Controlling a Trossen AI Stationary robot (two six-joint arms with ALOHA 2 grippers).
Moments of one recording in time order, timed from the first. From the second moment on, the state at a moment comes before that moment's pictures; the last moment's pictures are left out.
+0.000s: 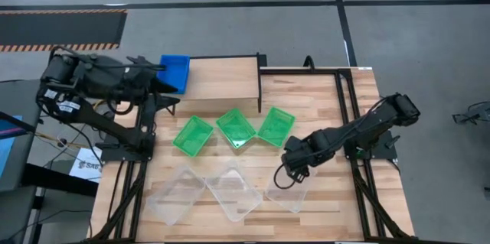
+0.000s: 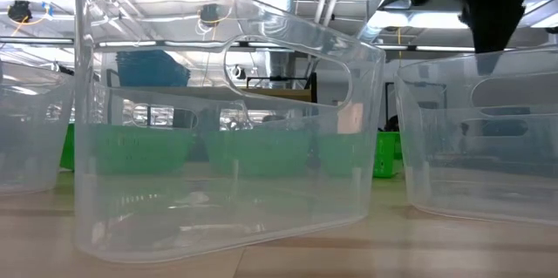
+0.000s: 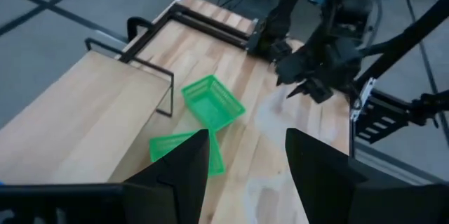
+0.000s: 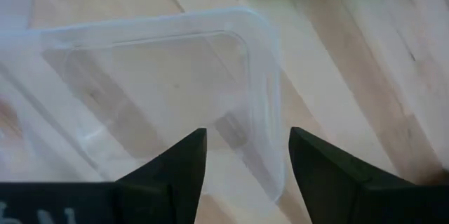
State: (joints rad) left arm -0.15 1.23 2.06 -1.40 -0.29 -0.48; right arm 0.37 1.56 1.25 -1.20 0.10 0.99
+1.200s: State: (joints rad) left arm -0.18 1.24 2.06 -1.45 -0.38 -0.46; right arm 0.16 1.54 0.99 -0.95 -0.10 0.64
